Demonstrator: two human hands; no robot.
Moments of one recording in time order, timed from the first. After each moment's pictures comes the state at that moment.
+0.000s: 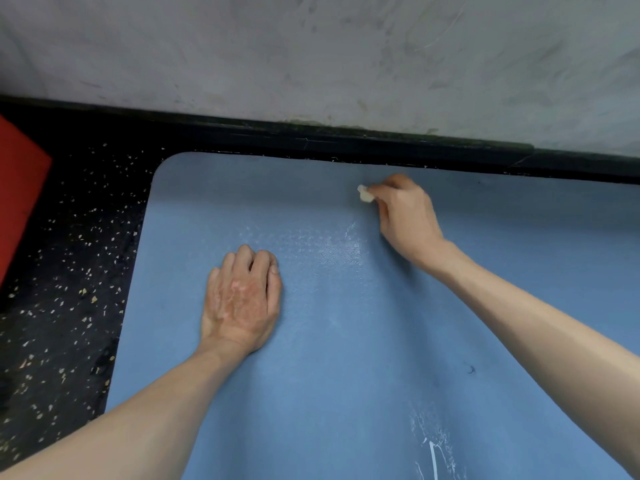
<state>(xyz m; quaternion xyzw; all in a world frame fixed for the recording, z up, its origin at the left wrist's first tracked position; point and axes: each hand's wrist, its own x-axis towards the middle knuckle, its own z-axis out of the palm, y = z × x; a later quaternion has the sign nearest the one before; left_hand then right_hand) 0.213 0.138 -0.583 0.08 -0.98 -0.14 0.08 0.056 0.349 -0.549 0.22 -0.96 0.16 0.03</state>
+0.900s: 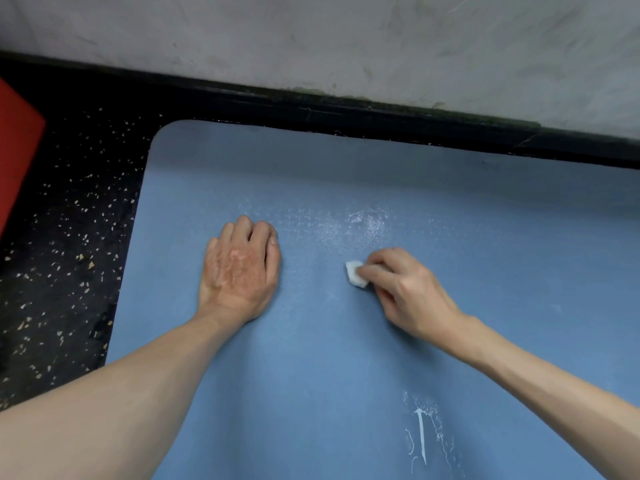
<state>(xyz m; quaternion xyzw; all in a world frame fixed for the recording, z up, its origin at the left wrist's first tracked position) 0.213 0.139 -0.582 0.07 -0.98 -0.14 0.08 0.175 0.385 -0.543 0.38 -0.90 0.21 -0.07</state>
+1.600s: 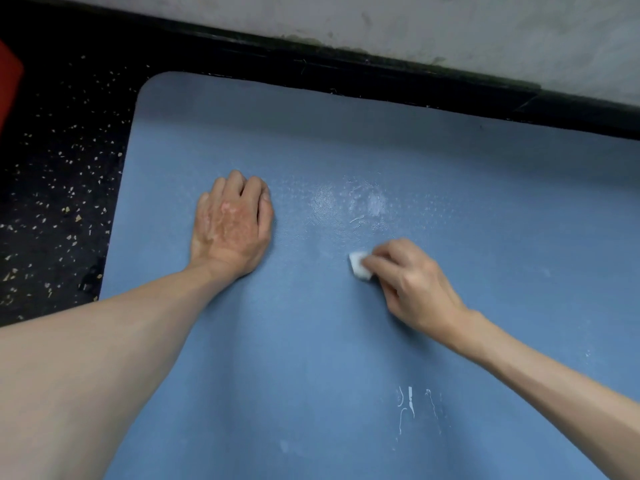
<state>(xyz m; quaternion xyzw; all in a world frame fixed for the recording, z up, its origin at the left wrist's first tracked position) 0.214 0.138 -0.586 0.07 -0.98 -0.15 0.10 0.216 0.404 -0.550 0.37 -0.91 0.17 -0.03</state>
